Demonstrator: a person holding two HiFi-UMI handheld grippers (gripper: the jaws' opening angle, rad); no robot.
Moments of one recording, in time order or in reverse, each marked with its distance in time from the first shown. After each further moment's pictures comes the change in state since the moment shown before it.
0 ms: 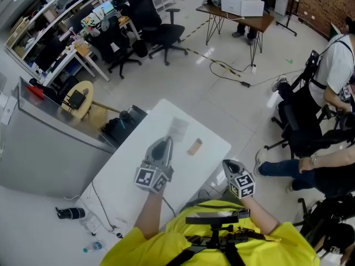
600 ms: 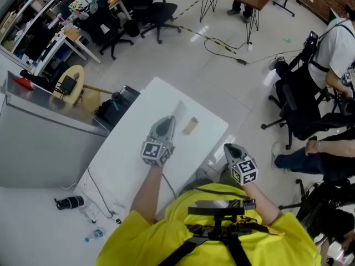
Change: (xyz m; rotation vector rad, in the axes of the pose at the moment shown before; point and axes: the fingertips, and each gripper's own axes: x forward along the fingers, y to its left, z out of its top) left arm 0.033 0.019 -0.099 0.066 0.156 -0.031; right arm -0.019 -0.006 -0.014 0.019 0.026 -0.035
